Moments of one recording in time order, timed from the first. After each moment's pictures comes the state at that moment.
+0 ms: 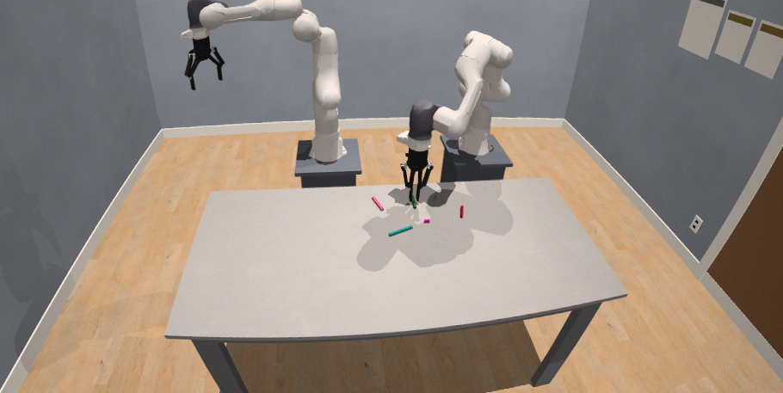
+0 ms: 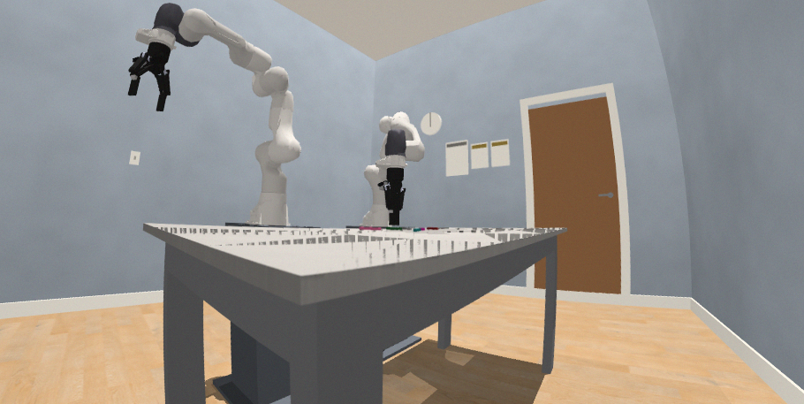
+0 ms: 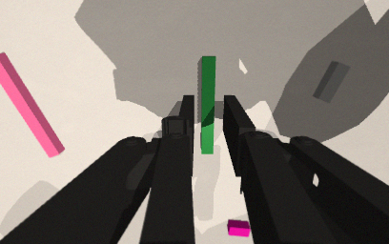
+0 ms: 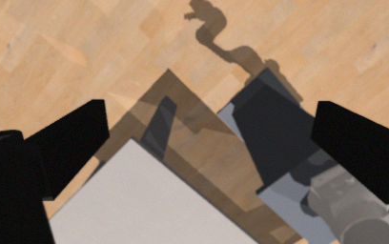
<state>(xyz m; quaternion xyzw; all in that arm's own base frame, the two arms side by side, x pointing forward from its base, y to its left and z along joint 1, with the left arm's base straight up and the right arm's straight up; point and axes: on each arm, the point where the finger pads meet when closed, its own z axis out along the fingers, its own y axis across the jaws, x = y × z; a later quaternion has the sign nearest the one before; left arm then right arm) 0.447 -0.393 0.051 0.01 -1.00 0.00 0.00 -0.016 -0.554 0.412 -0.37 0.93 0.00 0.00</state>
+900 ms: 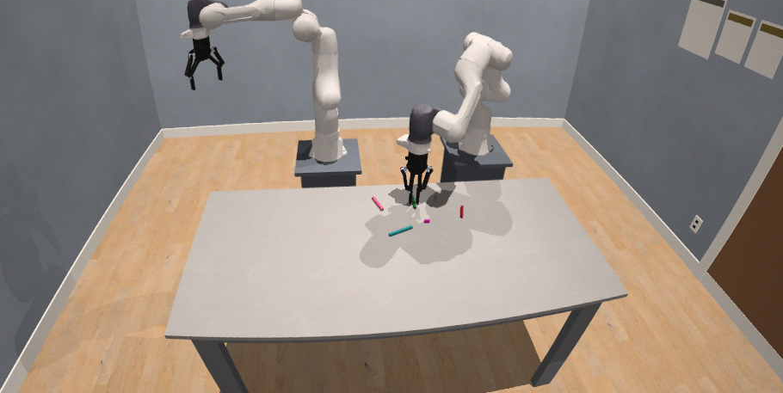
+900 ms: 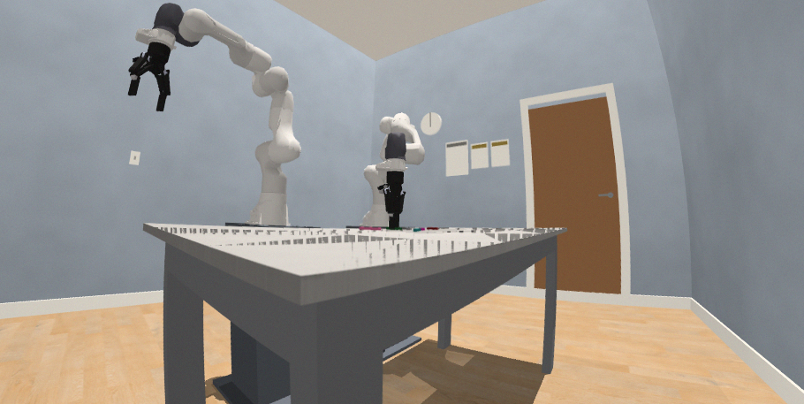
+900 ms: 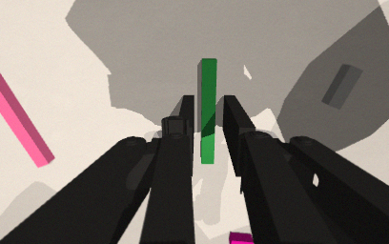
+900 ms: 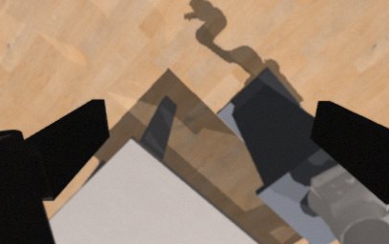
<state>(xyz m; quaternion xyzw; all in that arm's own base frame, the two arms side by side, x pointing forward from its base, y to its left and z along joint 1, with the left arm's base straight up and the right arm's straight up) 0.446 -0.393 0.036 0.01 -1.00 0.00 0.00 -0.016 -0.554 0.412 -0.37 0.93 0.00 0.00</state>
